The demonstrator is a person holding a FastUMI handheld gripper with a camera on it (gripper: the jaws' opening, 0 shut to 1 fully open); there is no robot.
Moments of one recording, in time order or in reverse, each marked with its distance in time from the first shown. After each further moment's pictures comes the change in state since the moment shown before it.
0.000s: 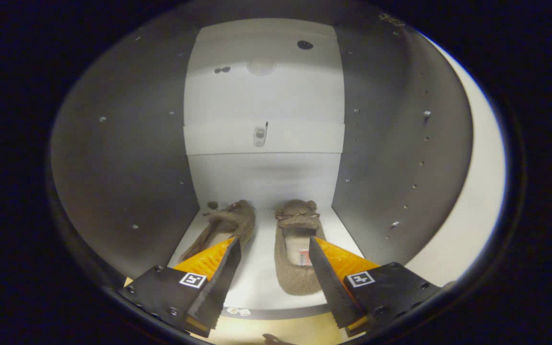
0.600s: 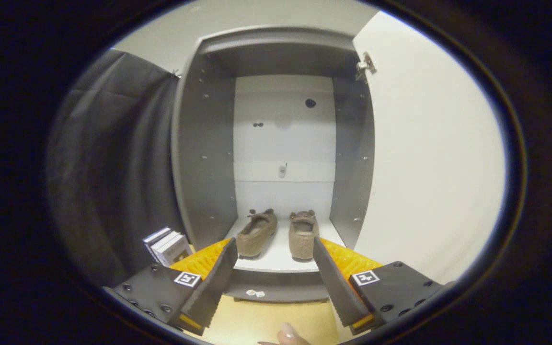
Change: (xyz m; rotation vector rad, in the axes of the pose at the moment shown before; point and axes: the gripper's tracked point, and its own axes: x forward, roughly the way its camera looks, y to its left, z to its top) arm -0.207 0.005 0.012 -0.006 -0.195 0.117
